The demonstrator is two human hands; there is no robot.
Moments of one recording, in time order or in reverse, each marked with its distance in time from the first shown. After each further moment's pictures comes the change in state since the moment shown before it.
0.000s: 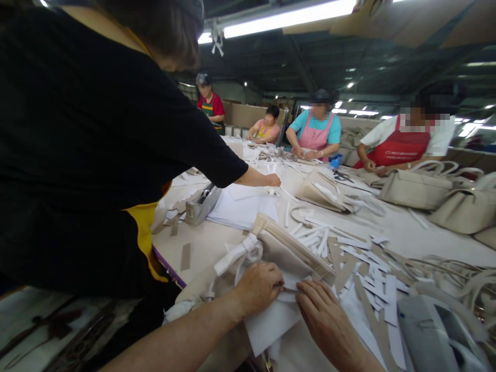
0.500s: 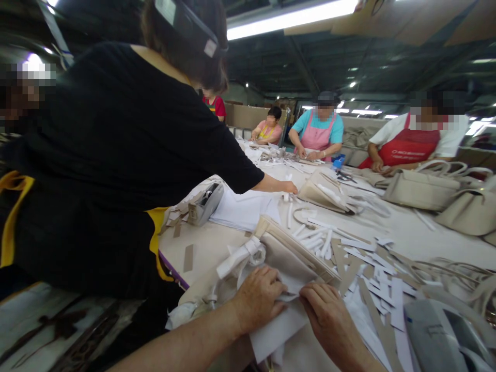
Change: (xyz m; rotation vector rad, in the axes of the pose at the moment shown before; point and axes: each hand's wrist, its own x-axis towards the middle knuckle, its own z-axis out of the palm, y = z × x) left_hand -0.020 0.003 -0.002 0.076 0.020 0.056; right_hand 0.014 -0.005 -0.006 0.179 0.017 0.174
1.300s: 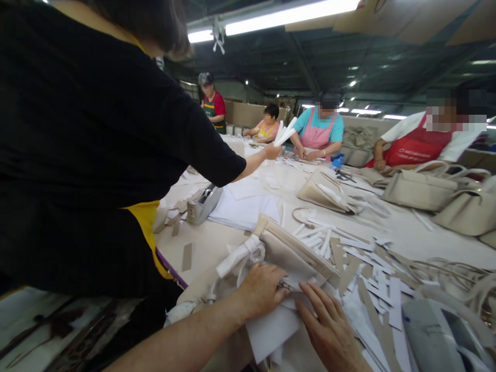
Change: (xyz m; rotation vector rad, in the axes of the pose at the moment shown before) left_hand 0.017 -0.001 0.003 -0.092 -0.023 -0.103; right_hand -0.024 -0.001 0.010 -0.213 0.148 -0.203
